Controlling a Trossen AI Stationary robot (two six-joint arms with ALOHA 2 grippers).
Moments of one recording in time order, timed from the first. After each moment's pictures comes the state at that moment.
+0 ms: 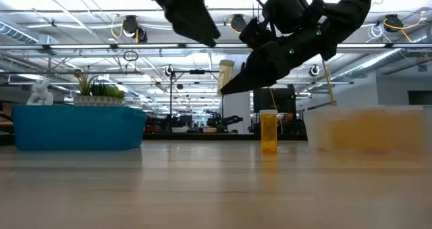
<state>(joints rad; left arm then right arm) -0.04 1.57 1.26 -0.42 -0.18 0.01 -0.10 1.64 0.73 0.42 -0.11 -0.16</state>
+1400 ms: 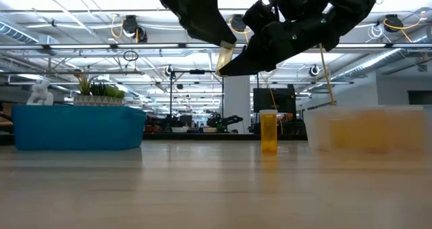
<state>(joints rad) -0.03 1.64 1.25 -0.27 -0.15 0.10 -0.08 1.57 0.73 0.44 -0.11 -0.17</state>
